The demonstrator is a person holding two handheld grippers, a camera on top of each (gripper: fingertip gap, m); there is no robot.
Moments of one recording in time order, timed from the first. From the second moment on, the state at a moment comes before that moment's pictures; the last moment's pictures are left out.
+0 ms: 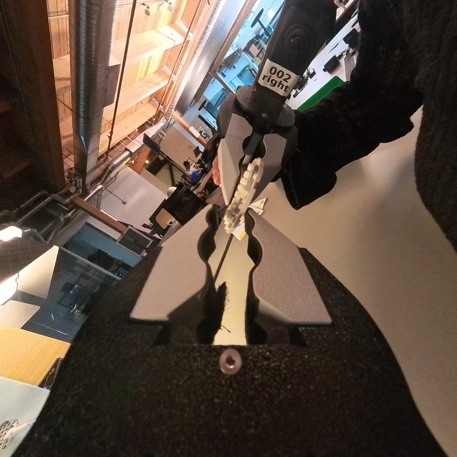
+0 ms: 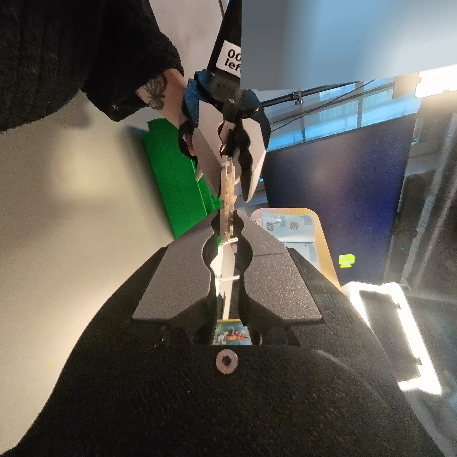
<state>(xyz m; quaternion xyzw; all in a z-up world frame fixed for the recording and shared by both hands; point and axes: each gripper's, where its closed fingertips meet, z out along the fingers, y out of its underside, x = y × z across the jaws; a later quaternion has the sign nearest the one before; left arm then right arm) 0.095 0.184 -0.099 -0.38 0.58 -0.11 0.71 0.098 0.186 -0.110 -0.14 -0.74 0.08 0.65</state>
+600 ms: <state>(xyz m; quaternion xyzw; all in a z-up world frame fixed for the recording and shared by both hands) 0.095 0.181 -0.103 -0.38 0.58 -0.13 0.71 0.097 0.184 -0.109 -0.14 -0.74 0.09 0.65</state>
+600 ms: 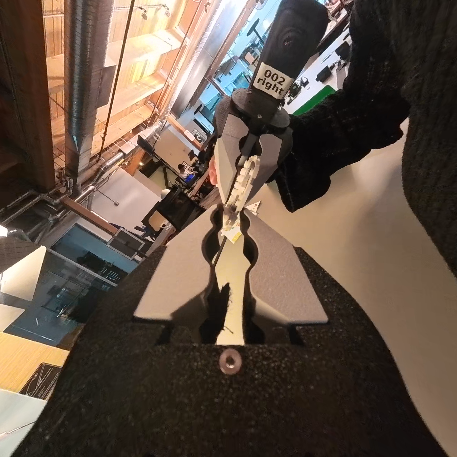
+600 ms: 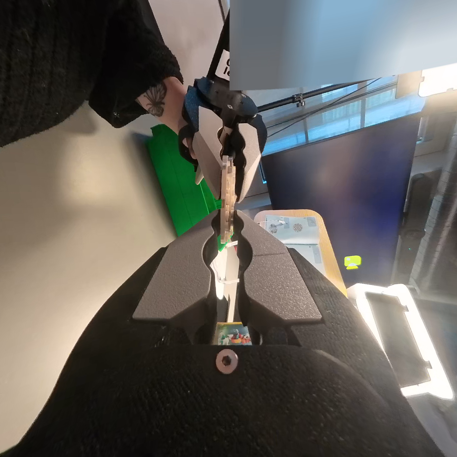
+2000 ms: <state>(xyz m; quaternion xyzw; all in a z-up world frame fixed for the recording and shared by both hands) 0.091 0.192 -0.099 -0.38 0.56 -0.07 0.73 0.089 0.190 -0.105 -0.14 -0.71 0.06 0.69</state>
